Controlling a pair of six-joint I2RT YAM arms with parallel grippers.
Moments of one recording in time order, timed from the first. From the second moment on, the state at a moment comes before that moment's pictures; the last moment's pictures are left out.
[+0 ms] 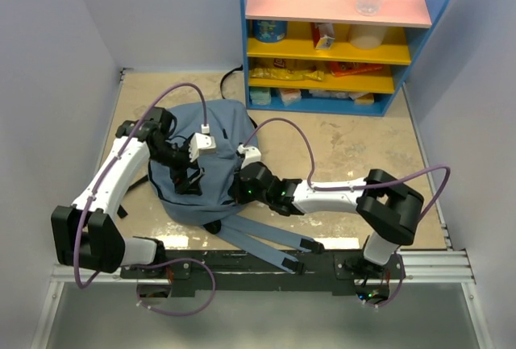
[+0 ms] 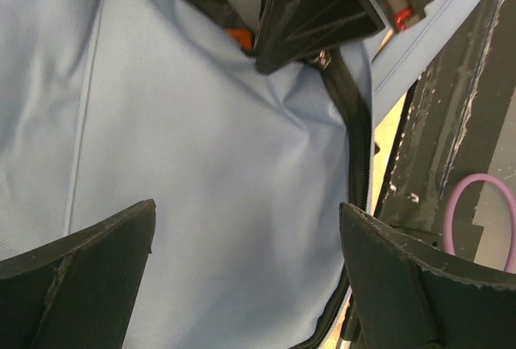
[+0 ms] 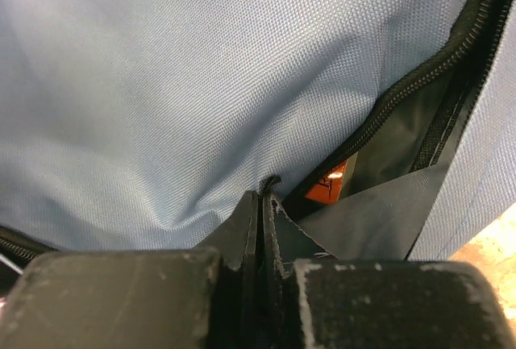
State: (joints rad) left arm -0.15 1.33 1.11 -1.18 0.70 1.02; right arm 1.10 1.69 0.91 0.19 0.19 0.71
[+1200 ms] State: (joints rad) left arm -0.31 1.29 1.16 -1.18 0.75 0.86; right arm 1.09 1.42 0.85 0.10 0.25 0.72
